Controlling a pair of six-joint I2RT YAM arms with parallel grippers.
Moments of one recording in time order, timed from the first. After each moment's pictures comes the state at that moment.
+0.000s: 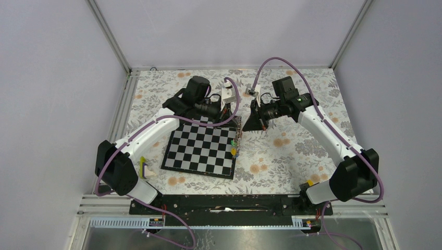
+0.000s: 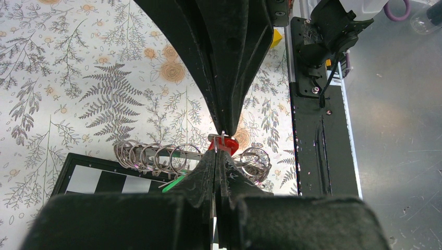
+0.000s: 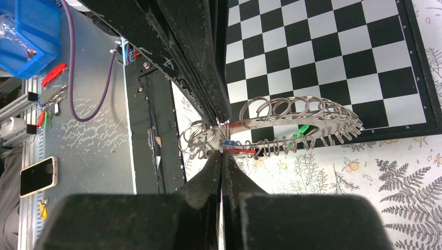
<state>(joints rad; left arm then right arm) -0.62 1.51 1.32 -0.43 0.93 0.29 0.40 1.44 1.28 -0.77 -0.99 -0.34</state>
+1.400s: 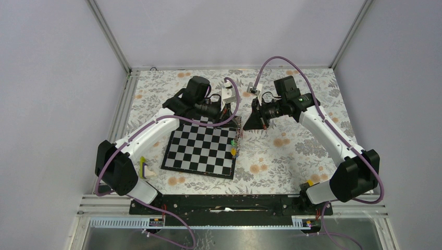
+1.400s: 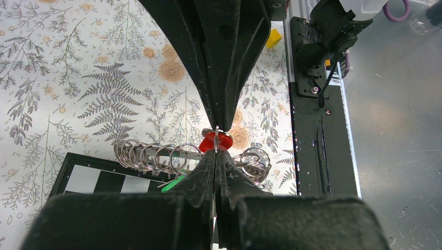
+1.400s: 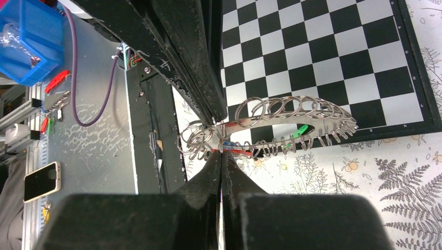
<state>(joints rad) -0.62 1.51 1.32 -0.43 0.93 0.29 0.39 1.44 1.28 -0.75 -0.99 -0.32</state>
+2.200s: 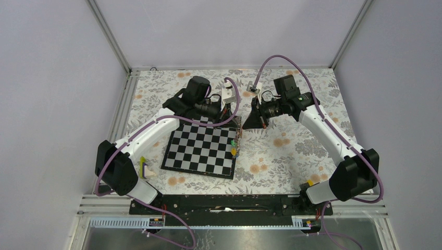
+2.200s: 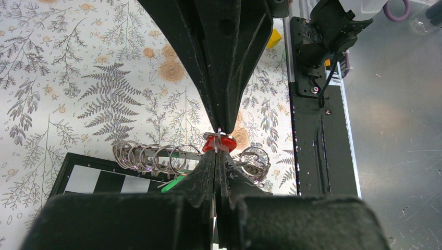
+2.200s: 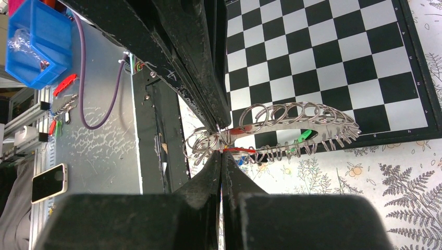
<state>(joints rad) -0.62 1.51 1.32 -0.43 0.93 0.29 0.39 1.45 1.29 -0.74 -1.01 -0.30</state>
